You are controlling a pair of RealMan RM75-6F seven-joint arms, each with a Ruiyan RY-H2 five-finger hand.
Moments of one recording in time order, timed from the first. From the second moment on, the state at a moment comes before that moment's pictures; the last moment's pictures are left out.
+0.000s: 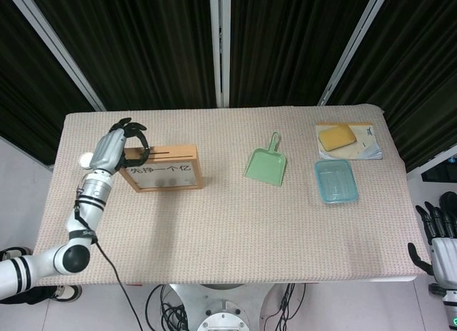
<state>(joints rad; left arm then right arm) -0.79 -1.21 -0.37 -1.75 0.68 1.00 0.06 -0.02 -1.18 0.04 -1.38 -1.52 1.54 0.13</state>
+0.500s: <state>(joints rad) -0.80 -1.20 -0.37 -1.76 0.63 0.98 0.08 -0.02 -1.19 0.04 -1.37 -1.52 1.54 0.14</state>
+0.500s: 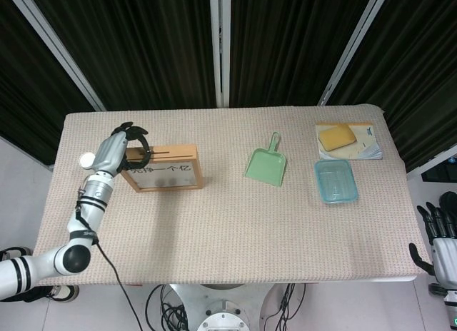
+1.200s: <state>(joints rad) -0.78 -1.18 -0.36 -1.77 0.68 0.95 0.04 -0.02 -1.19 0.04 -1.38 -1.51 1.53 0.13</state>
